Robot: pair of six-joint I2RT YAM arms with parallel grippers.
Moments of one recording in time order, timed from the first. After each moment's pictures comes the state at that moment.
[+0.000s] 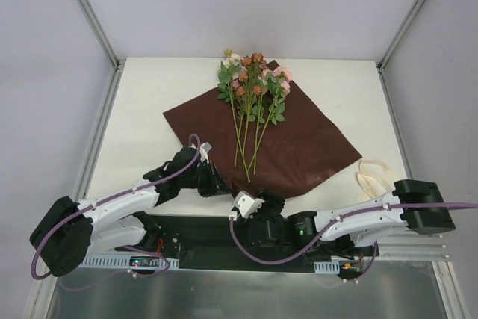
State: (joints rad) left arm -0.73 1.05 0.40 -0.07 0.38 -1.10; right arm 1.69 1.27 0.60 -0.19 0.98 0.09
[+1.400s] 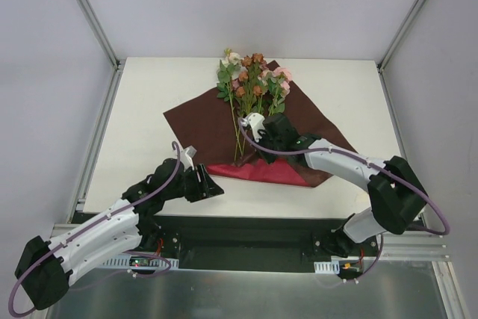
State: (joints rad) left arm -0.72 0.66 0.29 -0.25 0.25 -1.01; right arm 0.80 1.48 0.94 -0.28 -0.07 -0.13
